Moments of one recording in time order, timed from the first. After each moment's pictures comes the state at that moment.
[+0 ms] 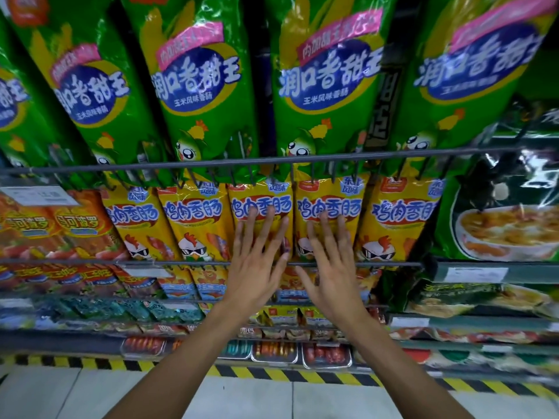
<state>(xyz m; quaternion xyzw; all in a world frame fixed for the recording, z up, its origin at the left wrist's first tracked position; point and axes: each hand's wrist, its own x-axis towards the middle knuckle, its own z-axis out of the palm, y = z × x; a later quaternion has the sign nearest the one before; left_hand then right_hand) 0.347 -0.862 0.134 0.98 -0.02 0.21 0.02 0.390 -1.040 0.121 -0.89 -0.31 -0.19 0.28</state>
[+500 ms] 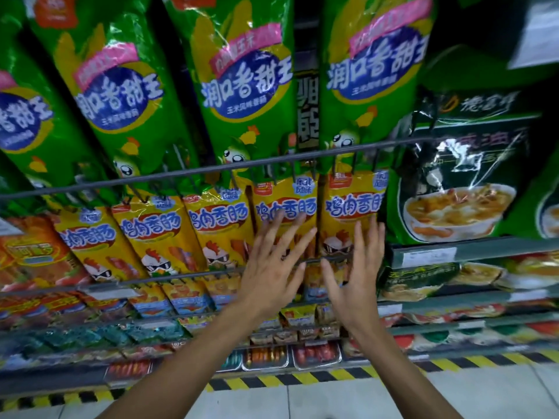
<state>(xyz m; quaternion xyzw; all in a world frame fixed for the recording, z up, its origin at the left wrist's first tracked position) 0.365 -0.940 0.151 0.96 -0.17 0.21 0.03 0.382 -1.117 0.123 -0.85 -0.13 -0.23 0.46</state>
